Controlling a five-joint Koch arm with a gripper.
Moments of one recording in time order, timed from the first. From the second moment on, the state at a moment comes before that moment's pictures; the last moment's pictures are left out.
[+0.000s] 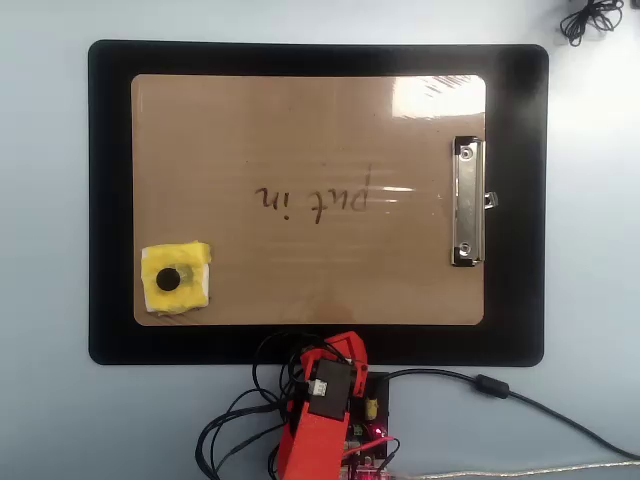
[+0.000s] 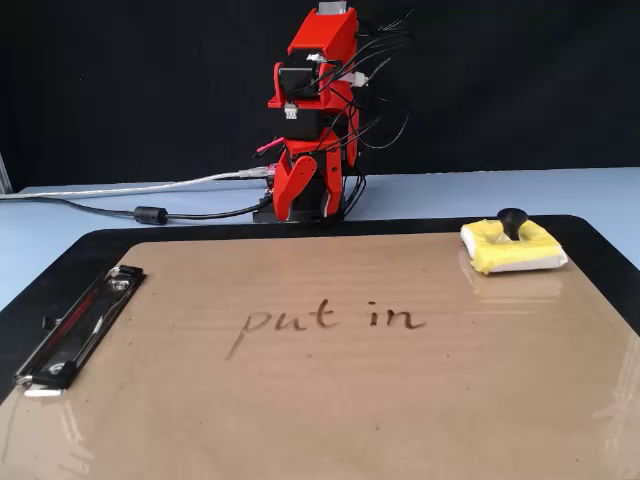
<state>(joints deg) 12.0 122.0 135.9 84.9 -58.4</state>
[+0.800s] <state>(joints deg) -7.3 122.4 114.3 82.1 -64.6</state>
